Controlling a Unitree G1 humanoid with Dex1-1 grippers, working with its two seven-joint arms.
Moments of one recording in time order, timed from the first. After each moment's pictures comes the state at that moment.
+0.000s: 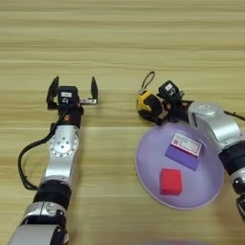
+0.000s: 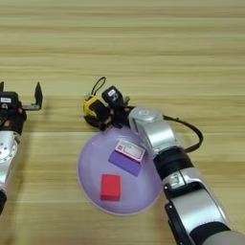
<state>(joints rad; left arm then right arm) -0.31 0.09 0.07 0.60 0.00 -0.51 0.06 -0.58 -0.17 0.21 0.51 0.07 0.36 0.64</state>
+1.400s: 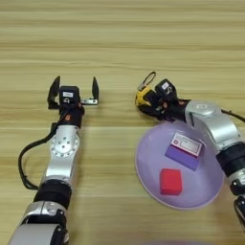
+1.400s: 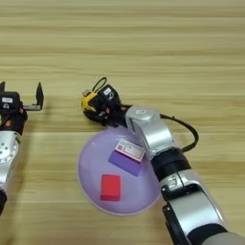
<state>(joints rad) -0.32 0.09 0.07 0.61 0.02 -0.52 0.06 -0.56 -0.16 0.18 0.40 0.08 0.34 0.68</state>
